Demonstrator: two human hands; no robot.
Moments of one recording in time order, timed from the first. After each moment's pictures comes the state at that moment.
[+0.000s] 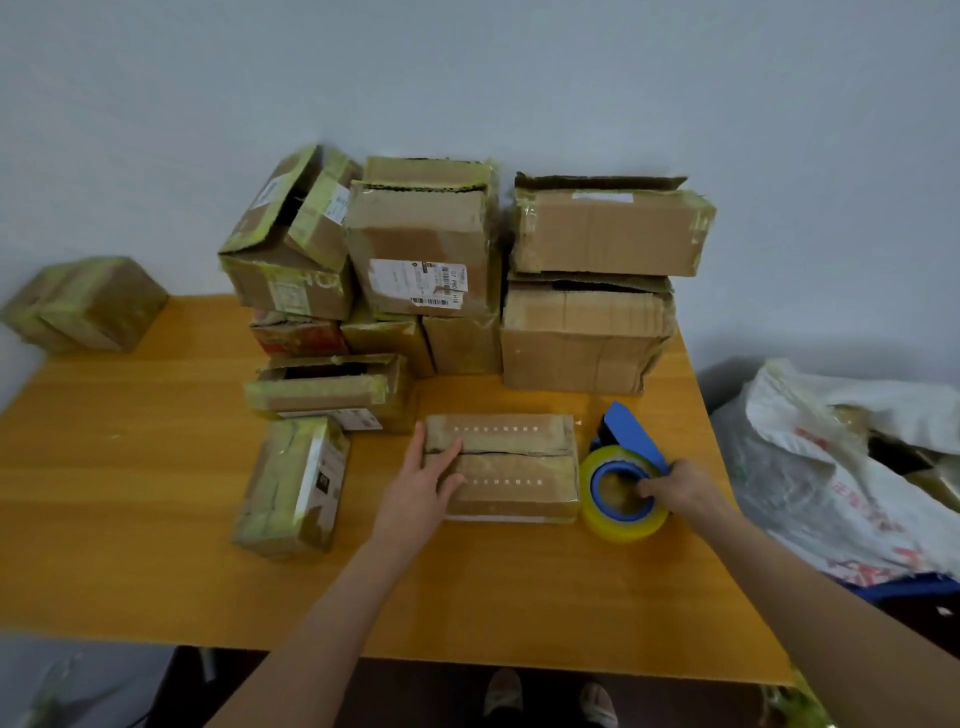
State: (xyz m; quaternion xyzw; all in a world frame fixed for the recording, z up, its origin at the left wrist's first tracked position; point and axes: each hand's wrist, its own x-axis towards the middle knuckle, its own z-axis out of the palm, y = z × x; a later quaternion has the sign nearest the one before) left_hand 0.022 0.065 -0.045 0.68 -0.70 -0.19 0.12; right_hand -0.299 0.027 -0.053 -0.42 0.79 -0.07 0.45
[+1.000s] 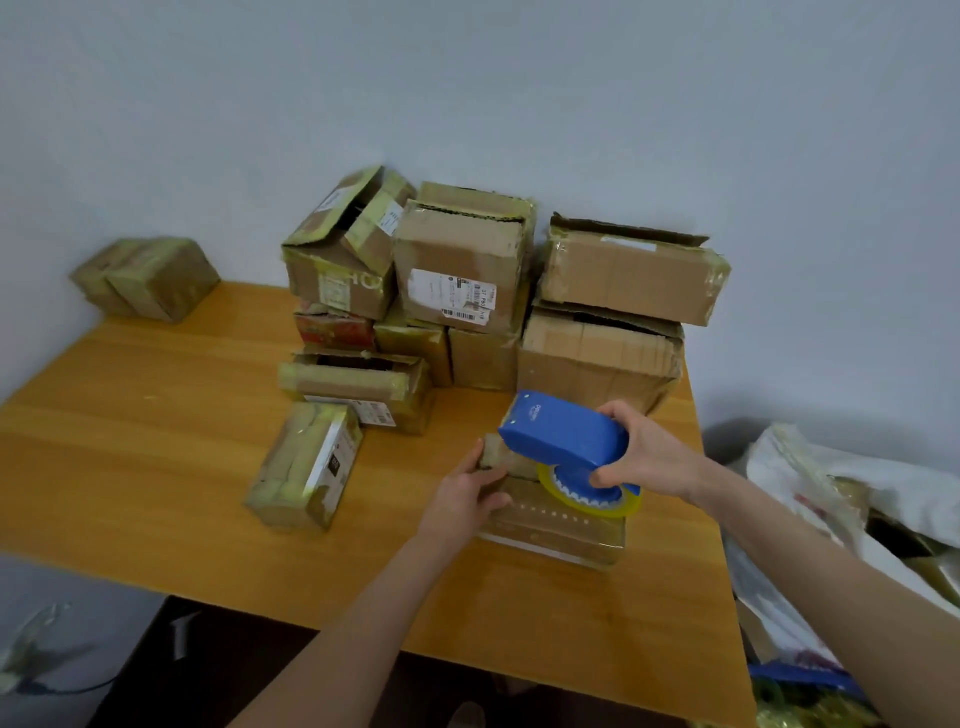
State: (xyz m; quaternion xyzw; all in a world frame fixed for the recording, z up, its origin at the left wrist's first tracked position) left_hand -0.032 0.073 -0.031 0.67 -0.65 -0.32 0.18; right_hand -0.264 0.018 0.071 -0.70 0.54 -0.10 0.46
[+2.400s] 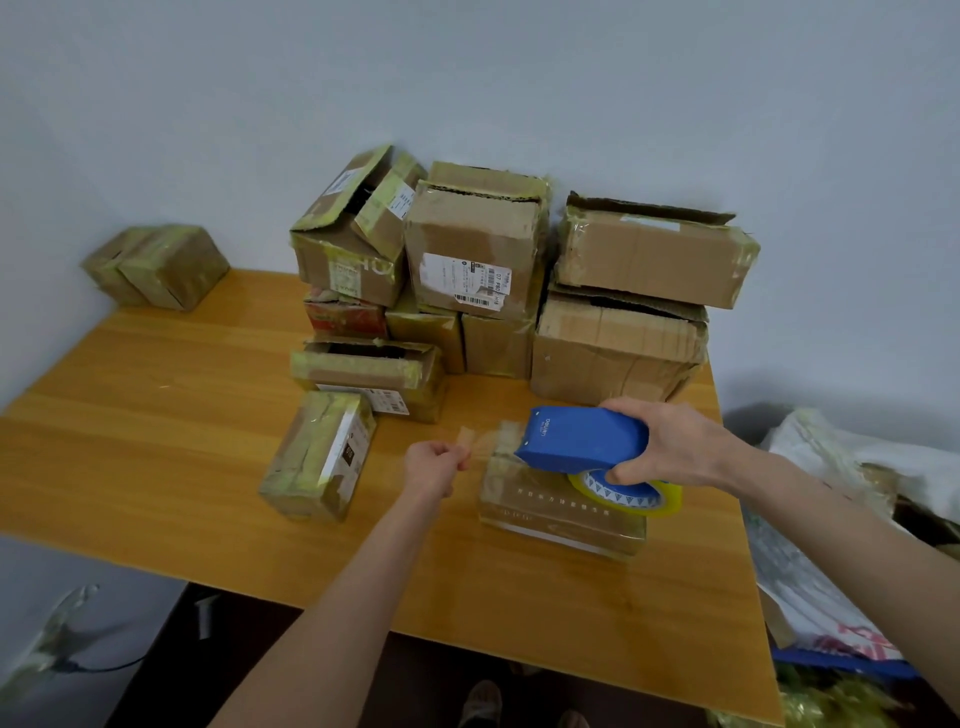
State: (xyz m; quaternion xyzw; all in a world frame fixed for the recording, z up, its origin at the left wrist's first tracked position) left_hand 0.000 0.054 -0.017 0.77 -0.28 -0.44 0.36; right_hand -0.263 0.008 0.072 -0.81 0.51 0.00 0.30
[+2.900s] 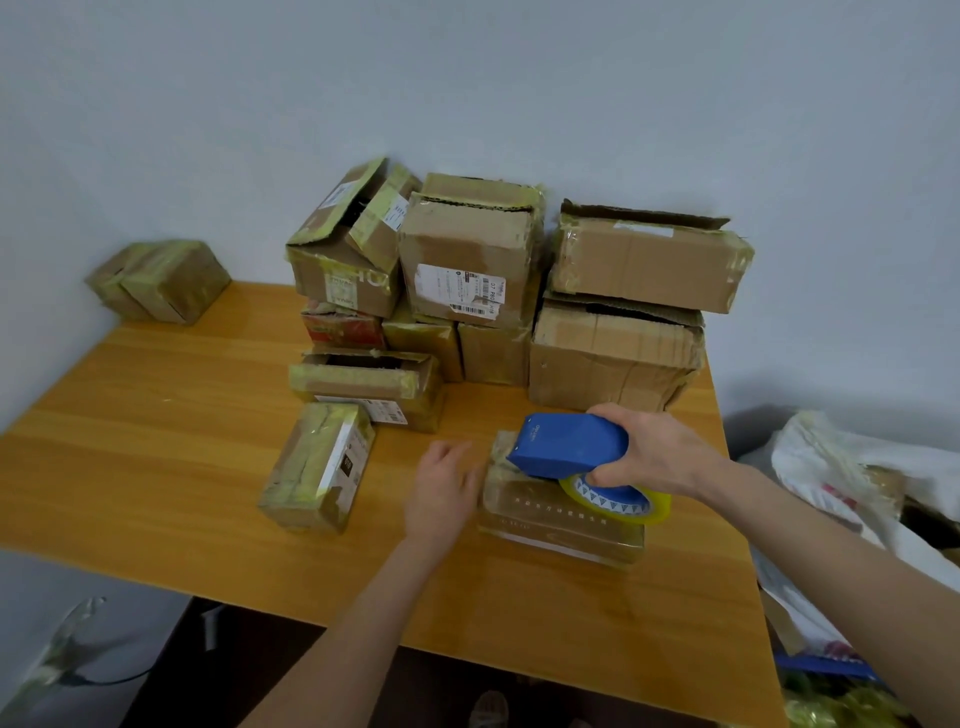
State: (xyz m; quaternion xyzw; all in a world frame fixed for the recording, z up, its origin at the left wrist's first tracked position) left_hand -0.009 0.073 -0.031 0.75 -0.60 -0.16 0.21; right_hand -0.253 0.003 0.058 -0.79 0.54 0.01 0.29
